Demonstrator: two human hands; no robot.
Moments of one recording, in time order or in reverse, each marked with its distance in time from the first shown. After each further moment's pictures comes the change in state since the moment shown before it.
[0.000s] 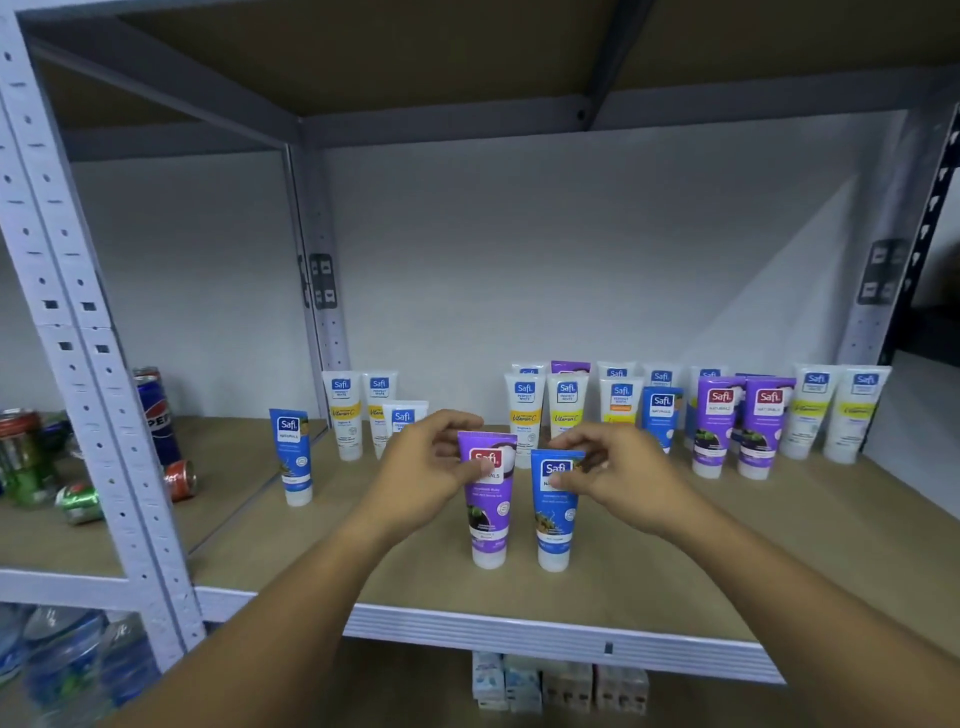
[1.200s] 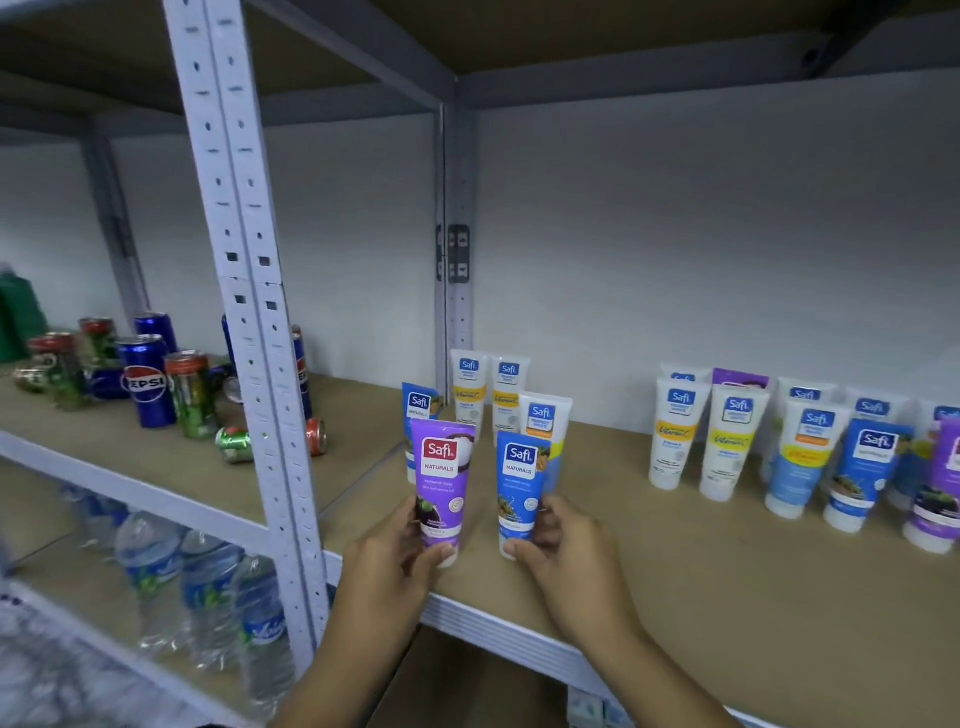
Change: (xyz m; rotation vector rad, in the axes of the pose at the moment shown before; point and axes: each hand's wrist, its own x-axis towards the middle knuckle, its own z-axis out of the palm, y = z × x) left_hand -0.090 -0.122 -0.079 0.171 0.384 -0.147; right_hand 0.019 -0.023 0.209 0.248 -0.008 -0.048
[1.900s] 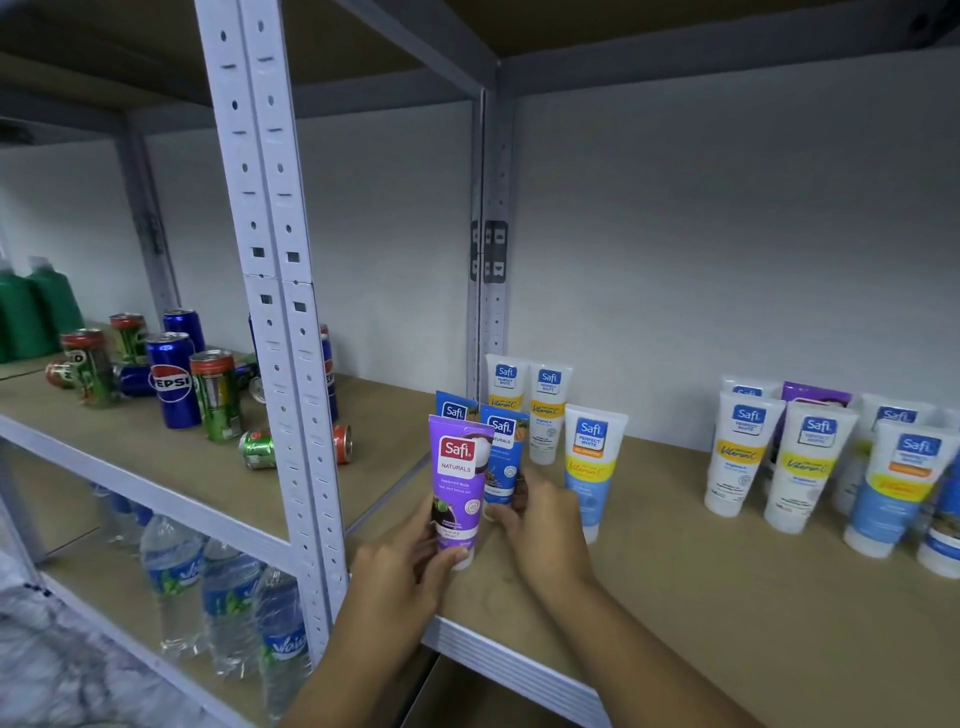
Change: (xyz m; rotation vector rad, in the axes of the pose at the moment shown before) left_hand 0.029 -0.030 -0.015 0.069 -0.010 0.107; right_hand 0.075 -0.004 0.076 -0.064 -0.025 -0.056
